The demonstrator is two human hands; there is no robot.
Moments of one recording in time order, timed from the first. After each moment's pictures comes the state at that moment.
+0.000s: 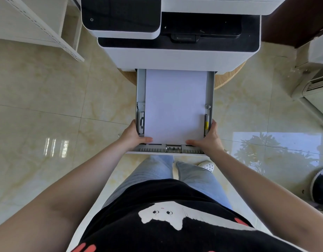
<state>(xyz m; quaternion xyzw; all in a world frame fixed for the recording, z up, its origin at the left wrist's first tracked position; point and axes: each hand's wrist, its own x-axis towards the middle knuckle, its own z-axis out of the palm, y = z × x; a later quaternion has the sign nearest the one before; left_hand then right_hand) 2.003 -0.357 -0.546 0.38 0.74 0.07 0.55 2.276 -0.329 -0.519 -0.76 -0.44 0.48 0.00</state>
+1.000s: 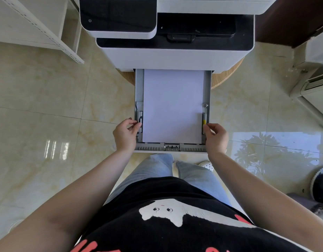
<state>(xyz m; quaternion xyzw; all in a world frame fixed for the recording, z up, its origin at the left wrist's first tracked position) 2.026 -0.370 -0.520 0.32 0.83 0.30 0.34 2.282 -0.335 -0.520 -0.80 -0.34 0.43 0.25</state>
